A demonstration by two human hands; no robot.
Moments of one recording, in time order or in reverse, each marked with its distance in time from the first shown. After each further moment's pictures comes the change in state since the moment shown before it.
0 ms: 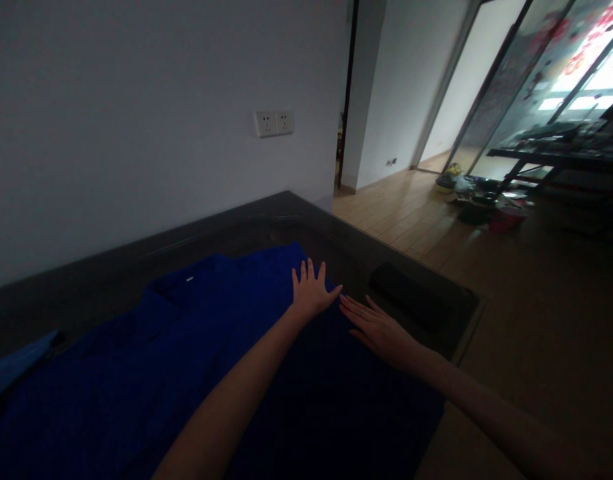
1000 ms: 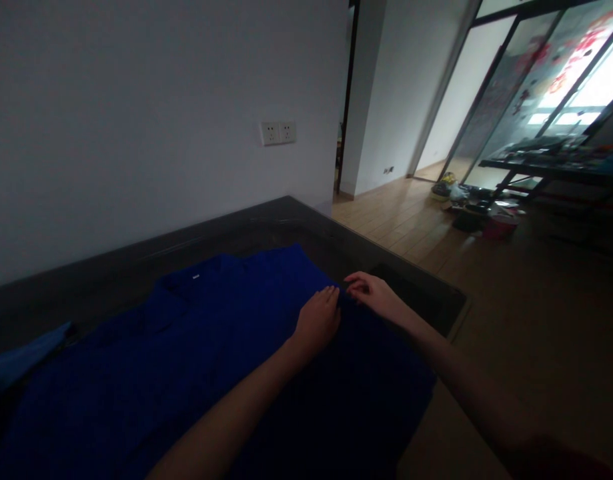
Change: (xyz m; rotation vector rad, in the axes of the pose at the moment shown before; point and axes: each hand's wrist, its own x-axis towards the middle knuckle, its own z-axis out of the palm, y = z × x) left_hand -0.081 0.019 -0.033 -0.120 0.076 0.313; right_hand 0.043 0.020 -0.036 0.637 0.134 0.400
